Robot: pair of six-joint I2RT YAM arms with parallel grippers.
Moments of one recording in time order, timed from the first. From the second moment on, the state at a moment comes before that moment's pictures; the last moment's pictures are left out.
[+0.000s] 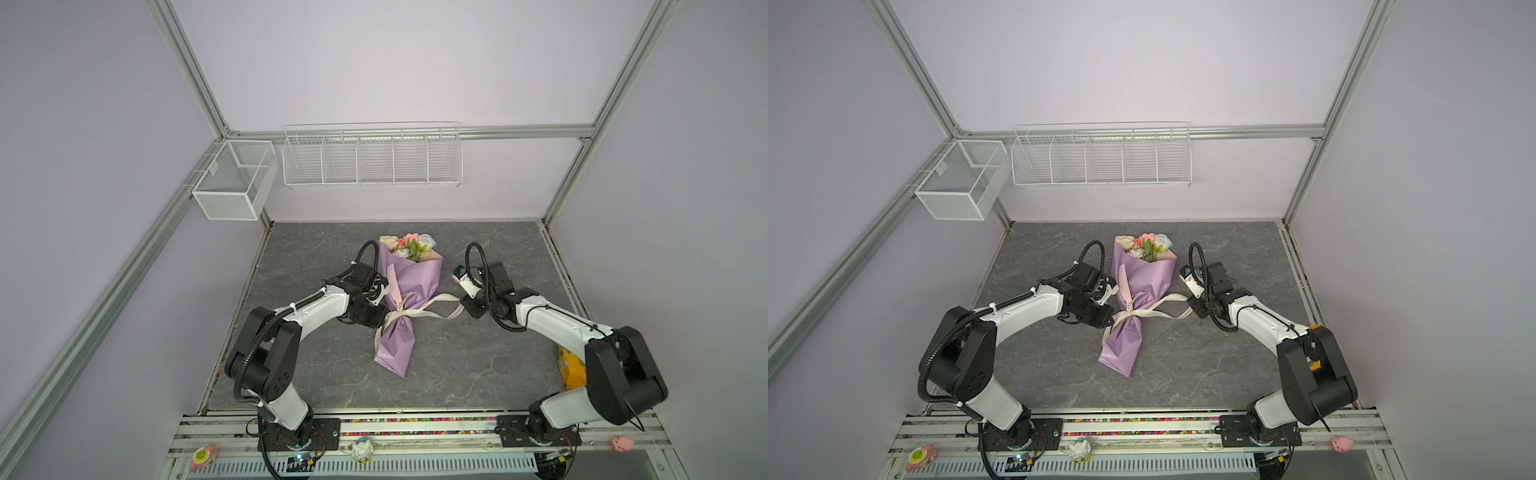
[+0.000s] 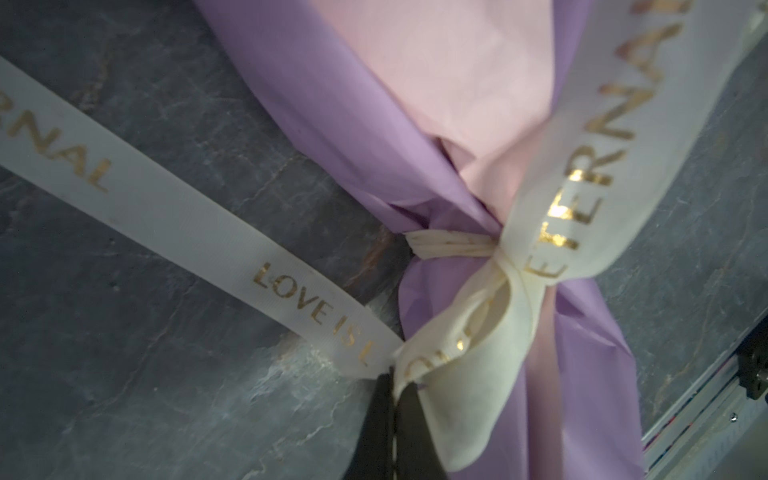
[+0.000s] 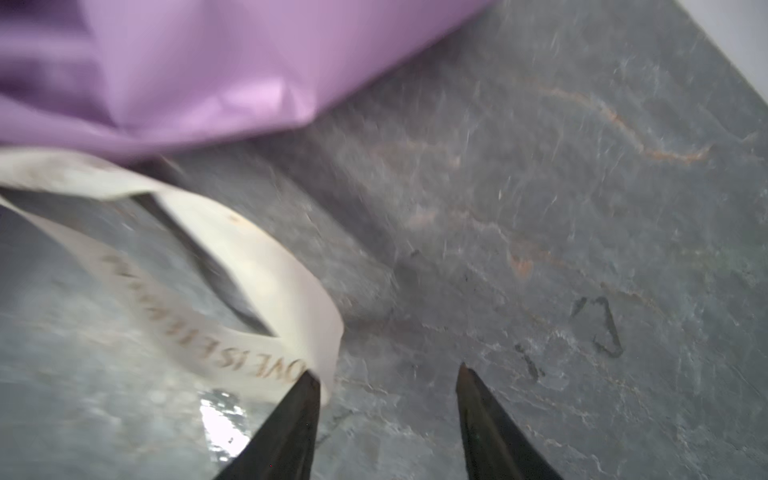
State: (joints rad) left arm -0.54 1.66 1.03 -0.62 0.34 -0.09; right arm 0.41 1.45 0.90 -0.30 -0.07 -0.27
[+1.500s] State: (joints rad) left arm -0.54 1.69 1.01 -0.49 0.39 -0.16; right arm 0.72 1.77 1.31 -0.35 -0.37 0.71
